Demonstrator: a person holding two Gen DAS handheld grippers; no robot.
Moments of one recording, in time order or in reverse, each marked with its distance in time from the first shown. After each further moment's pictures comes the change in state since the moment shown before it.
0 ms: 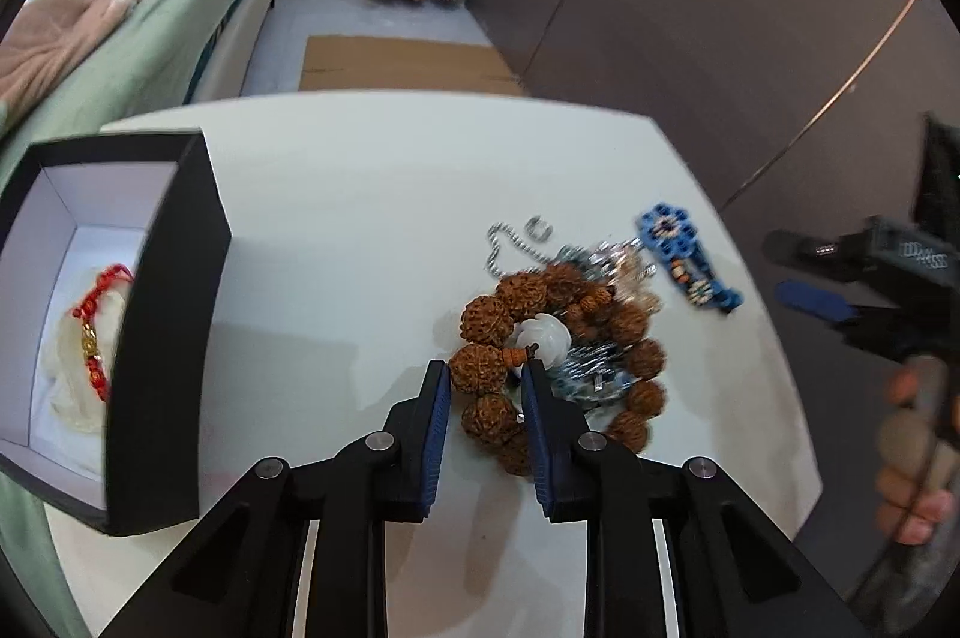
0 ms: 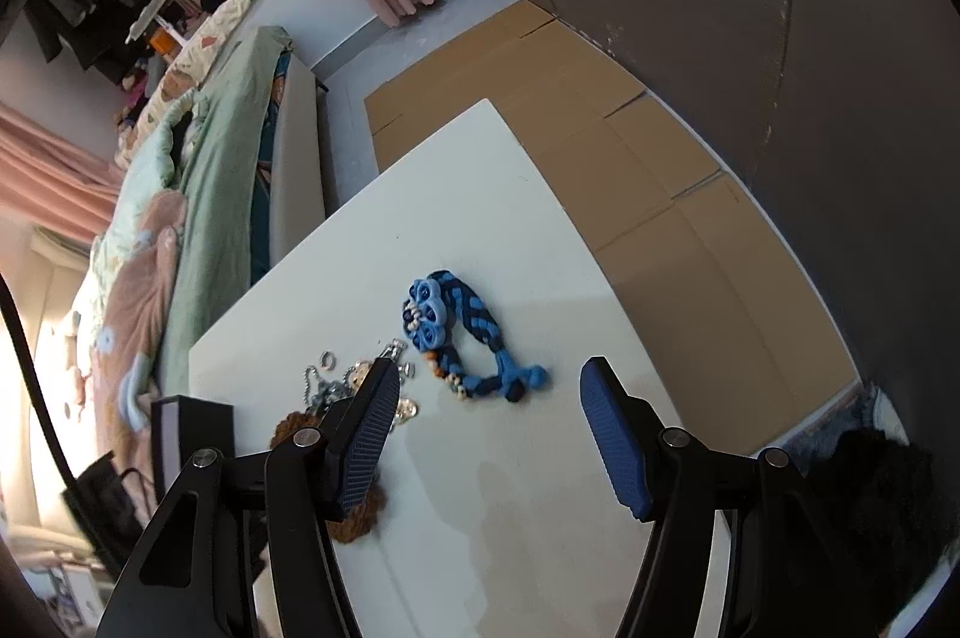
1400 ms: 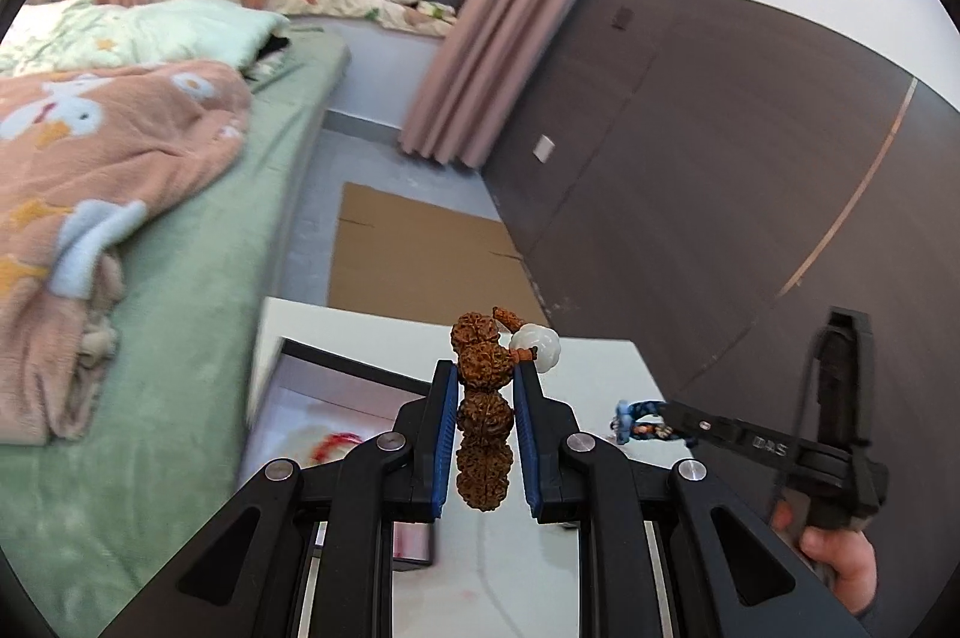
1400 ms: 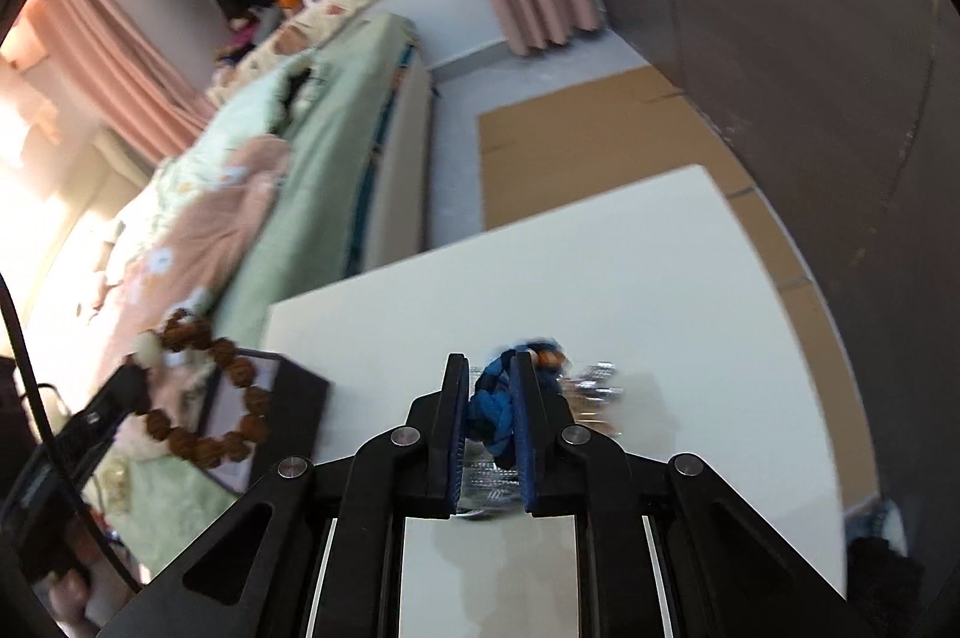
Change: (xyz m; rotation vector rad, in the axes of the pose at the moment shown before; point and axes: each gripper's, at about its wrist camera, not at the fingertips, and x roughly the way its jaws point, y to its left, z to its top) left arm -0.142 0.073 0.027 -0.128 -0.387 -0.041; right arm -0.027 0.104 -0.031 -0.279 -0.115 0.129
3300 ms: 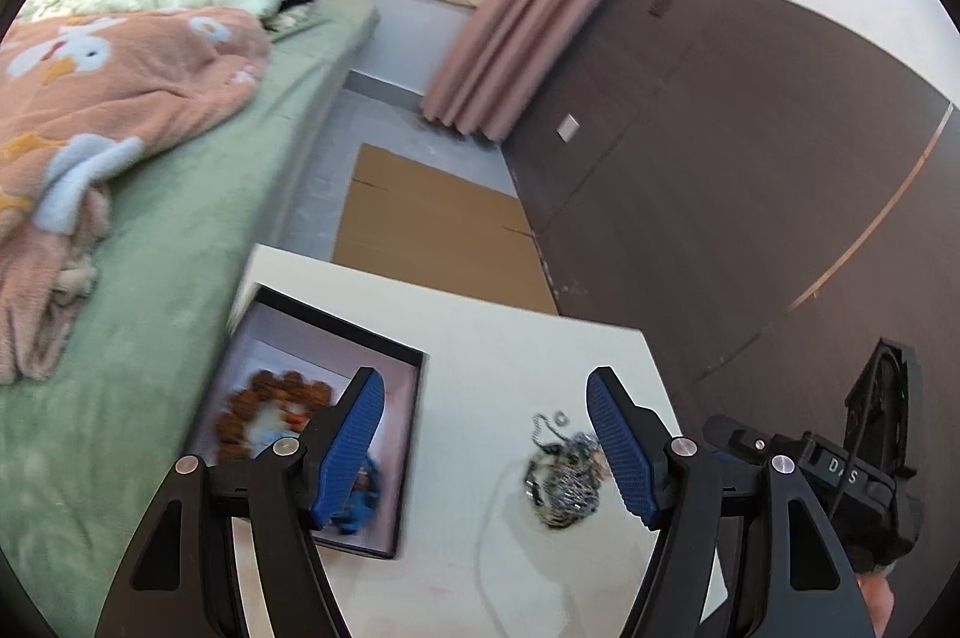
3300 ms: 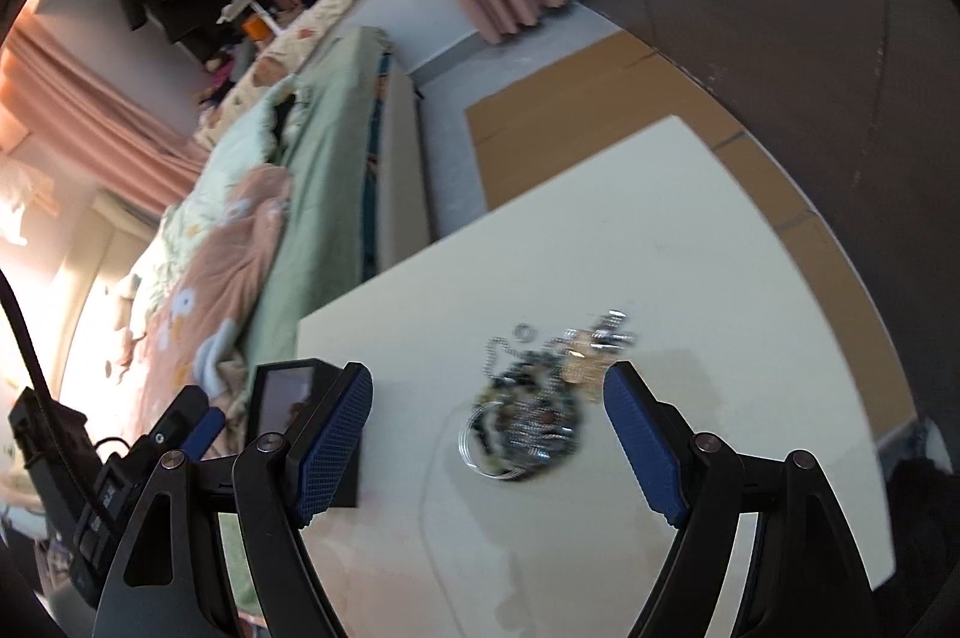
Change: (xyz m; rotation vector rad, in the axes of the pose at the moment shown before) left arm 0.029 -0.011 -0.012 -0.085 0.079 0.006; right arm -0.012 -0.013 -0.009 0.189 0.034 0.018
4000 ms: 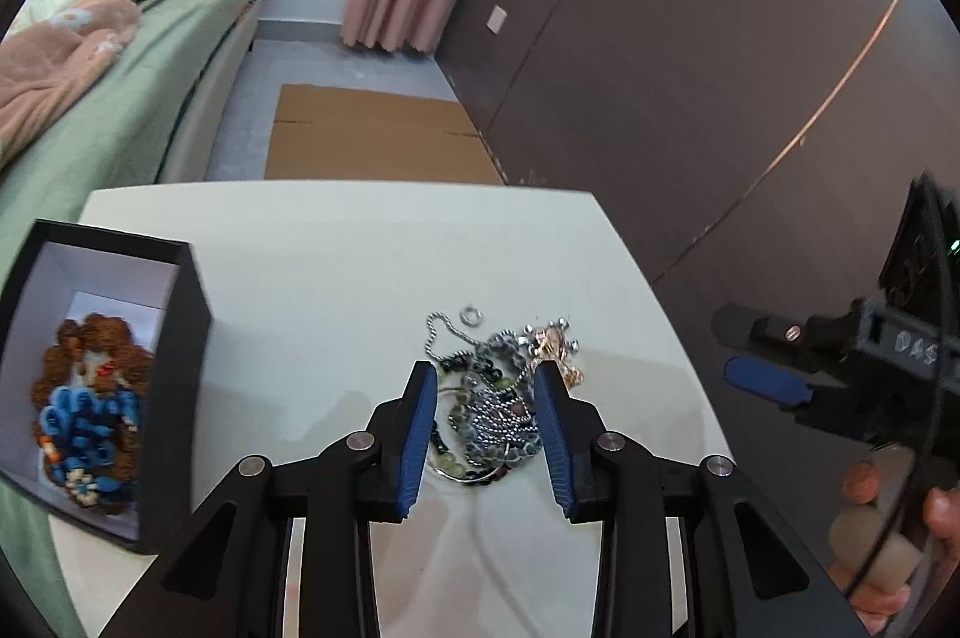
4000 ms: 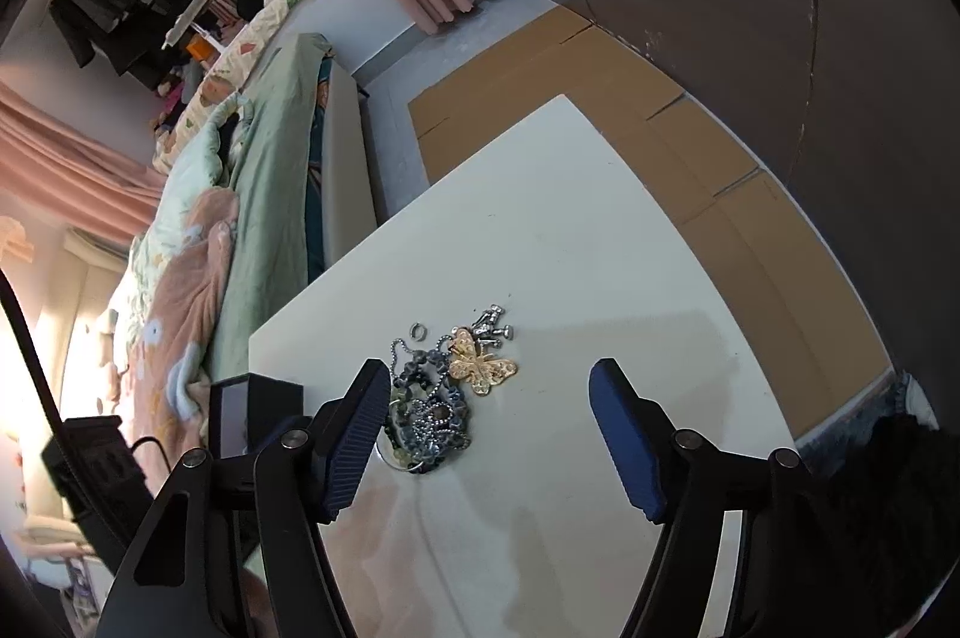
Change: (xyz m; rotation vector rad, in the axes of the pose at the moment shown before) left arm 0.084 -0.066 -0.054 0.199 0.215 -0.031; right arm -0.011 -0.061 0.010 0.112 0.039 -0.049
